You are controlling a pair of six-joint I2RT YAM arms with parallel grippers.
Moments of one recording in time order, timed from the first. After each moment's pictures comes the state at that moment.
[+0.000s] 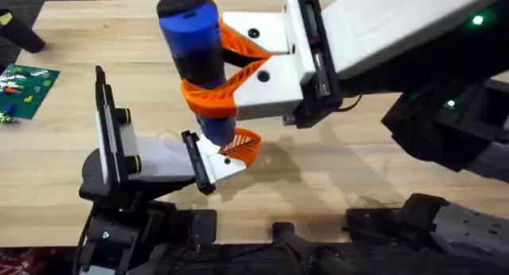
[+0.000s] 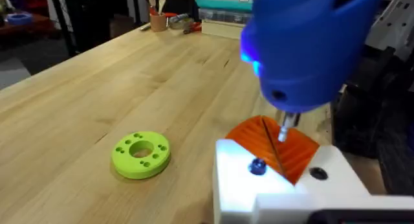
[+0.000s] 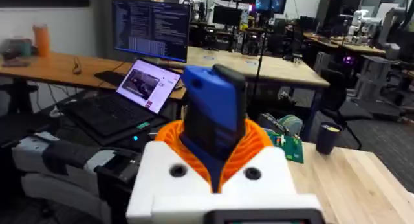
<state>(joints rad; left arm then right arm) -0.15 0.00 0.02 -0.11 1.03 0.05 0.78 1.15 0.79 0.64 -0.87 0.08</state>
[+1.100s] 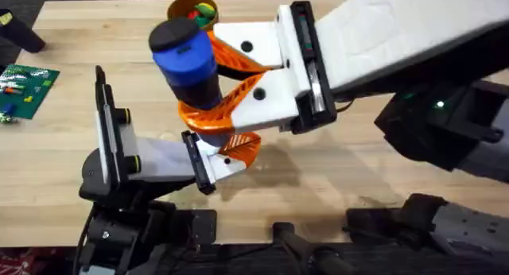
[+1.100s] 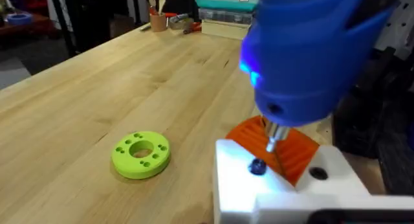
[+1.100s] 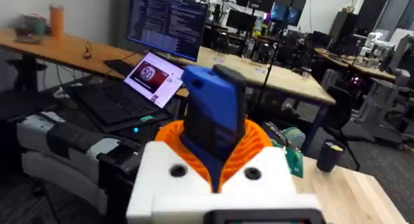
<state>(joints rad) -0.15 0.00 0.02 -0.11 1.03 0.05 0.80 1.18 0.79 0.67 -0.93 -0.03</state>
